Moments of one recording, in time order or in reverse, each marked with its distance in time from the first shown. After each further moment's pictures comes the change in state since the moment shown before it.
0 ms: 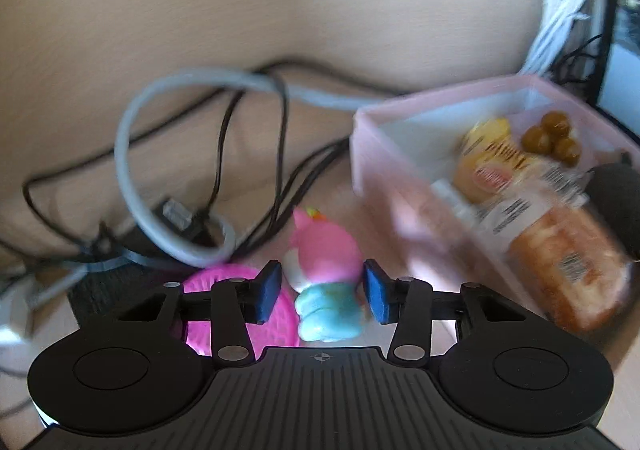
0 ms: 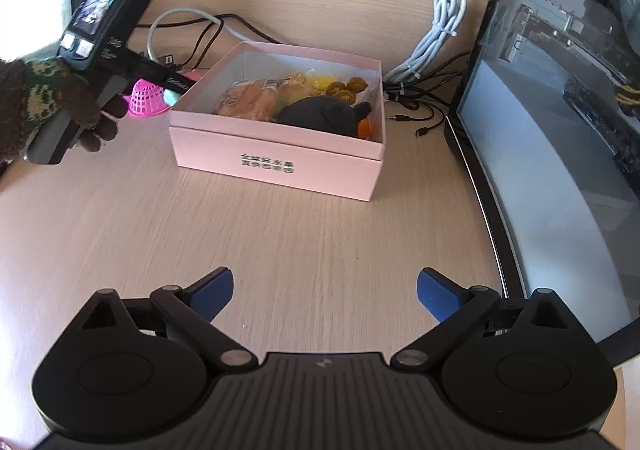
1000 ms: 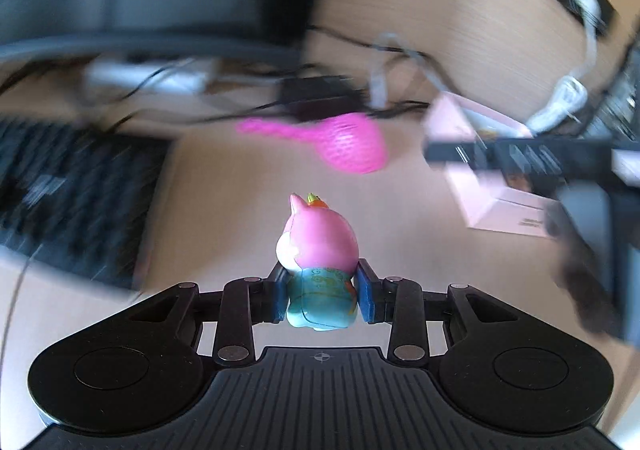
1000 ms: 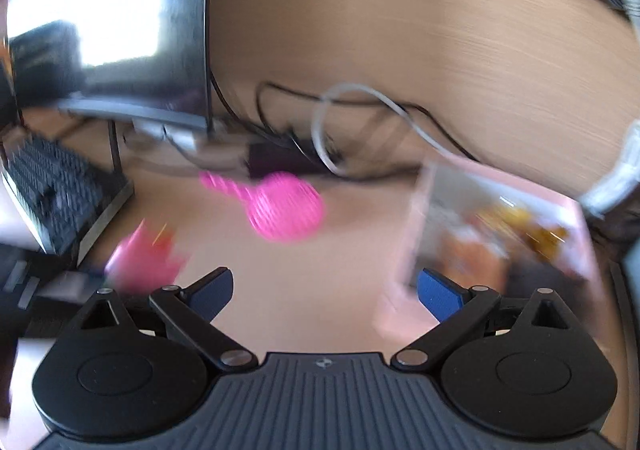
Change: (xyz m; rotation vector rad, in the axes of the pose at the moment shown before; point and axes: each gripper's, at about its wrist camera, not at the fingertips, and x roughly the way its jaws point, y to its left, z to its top) left arm -0.213 0.092 -0.175 -0.534 0.029 -0.061; right arm 0.053 0.162 0.142 -0.104 -0.129 0.305
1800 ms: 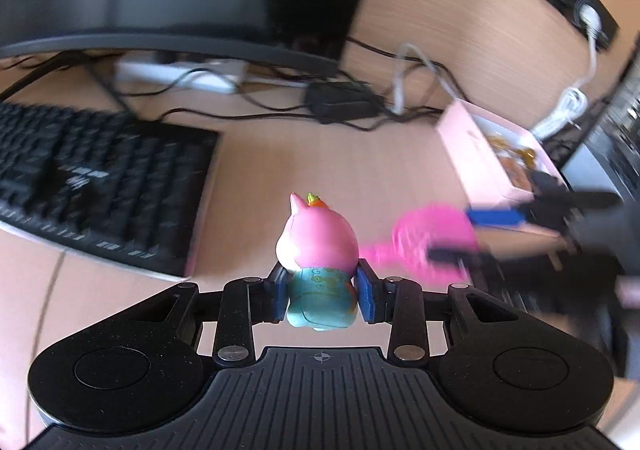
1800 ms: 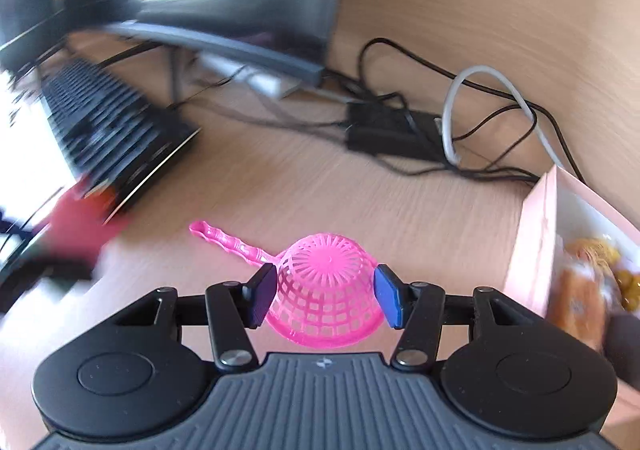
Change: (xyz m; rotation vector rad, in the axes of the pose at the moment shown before) left arm -0.016 0.008 -0.004 0.034 -0.014 -0.013; right arm 0.007 0.061 -0.037 -0.265 0.126 0.076
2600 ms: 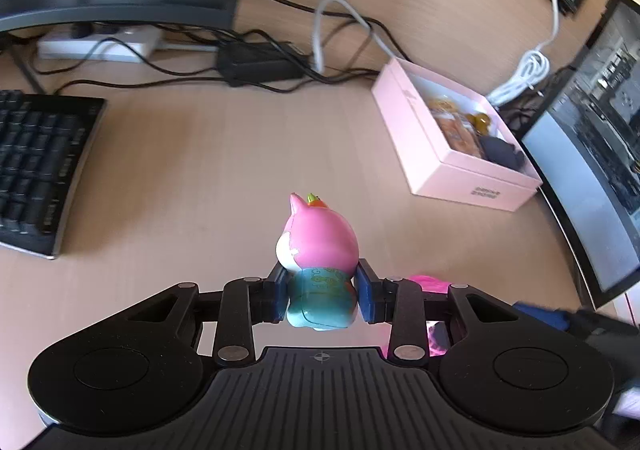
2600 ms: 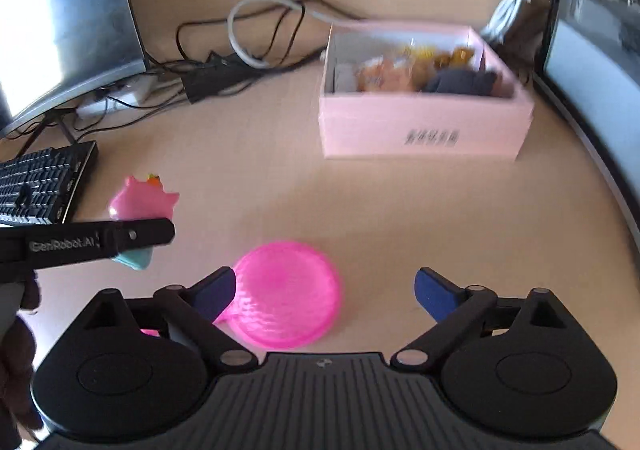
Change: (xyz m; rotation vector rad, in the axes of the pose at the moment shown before) left arm 0.036 -0.054 -0.013 0.004 0.066 -0.092; right arm -0.061 -0.031 -0.109 0.606 0.062 -0.241
